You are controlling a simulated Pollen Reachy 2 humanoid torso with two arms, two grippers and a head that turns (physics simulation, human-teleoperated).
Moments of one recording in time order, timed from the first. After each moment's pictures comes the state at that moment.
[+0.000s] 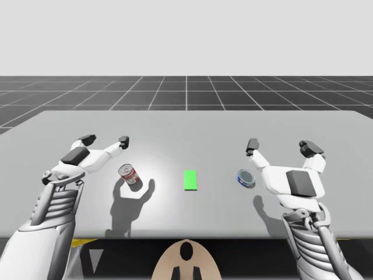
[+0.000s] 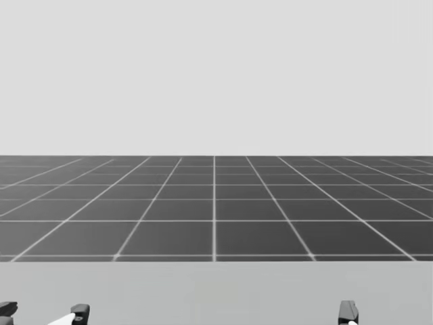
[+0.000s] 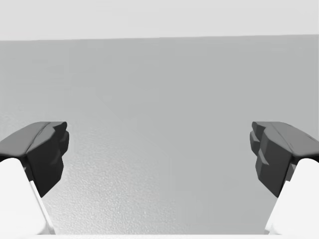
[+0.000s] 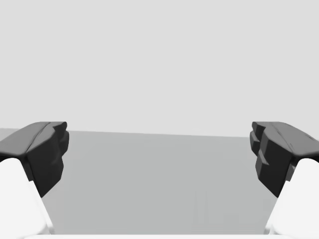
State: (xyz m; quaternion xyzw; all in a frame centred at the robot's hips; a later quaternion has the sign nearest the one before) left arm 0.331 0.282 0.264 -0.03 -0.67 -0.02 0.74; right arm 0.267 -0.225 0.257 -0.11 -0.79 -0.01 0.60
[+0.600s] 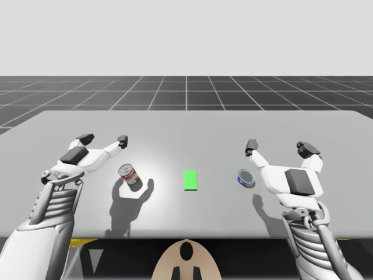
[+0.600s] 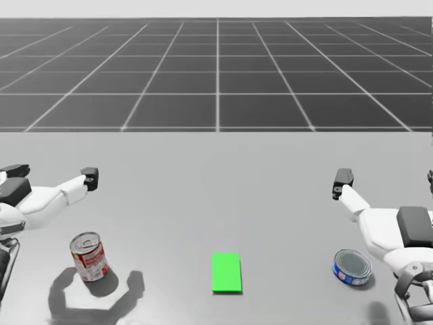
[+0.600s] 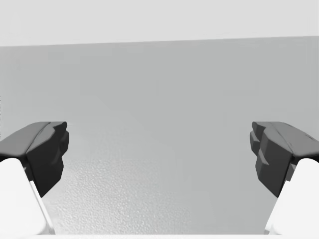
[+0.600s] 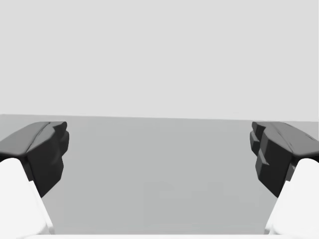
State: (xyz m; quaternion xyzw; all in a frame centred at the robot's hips) left arm 0.332 0.284 0.265 -0.02 -0.68 -0.03 0.73; right arm 0.269 -0.225 0.257 -0.11 -0.77 -0.02 0.62
